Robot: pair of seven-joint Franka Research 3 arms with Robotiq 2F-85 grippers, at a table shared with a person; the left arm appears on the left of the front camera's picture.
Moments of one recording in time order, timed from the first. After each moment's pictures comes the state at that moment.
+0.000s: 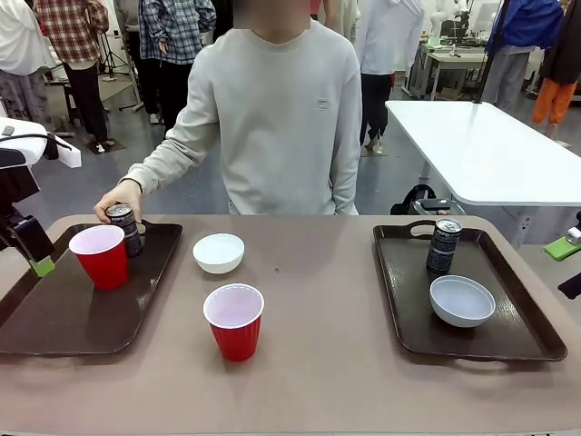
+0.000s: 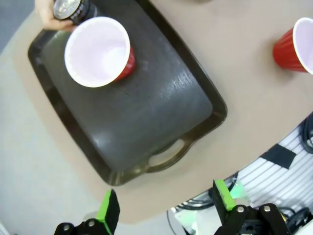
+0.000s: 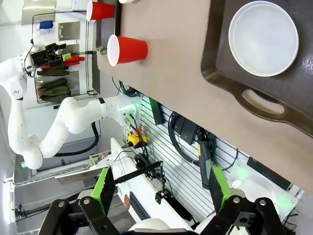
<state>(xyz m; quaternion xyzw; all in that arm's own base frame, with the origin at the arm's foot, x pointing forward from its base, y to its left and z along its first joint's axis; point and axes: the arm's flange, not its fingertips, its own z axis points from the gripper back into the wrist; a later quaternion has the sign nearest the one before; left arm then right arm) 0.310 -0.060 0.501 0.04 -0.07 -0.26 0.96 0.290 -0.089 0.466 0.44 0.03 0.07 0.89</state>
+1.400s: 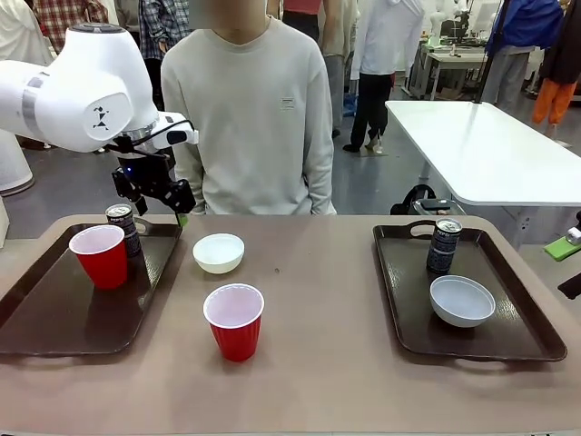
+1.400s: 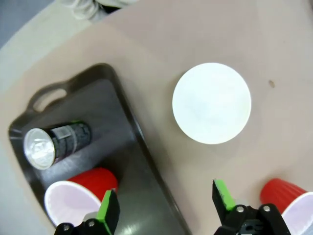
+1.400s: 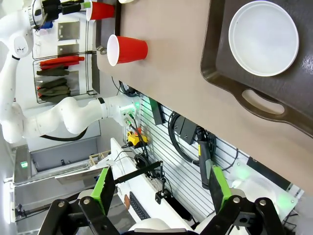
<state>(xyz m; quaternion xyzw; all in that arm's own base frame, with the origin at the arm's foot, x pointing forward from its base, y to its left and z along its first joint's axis) 0.491 -0.190 0.448 0.02 -0.10 -0.17 0.98 0.290 -0.089 0.466 0.44 0.03 0.07 0.89</state>
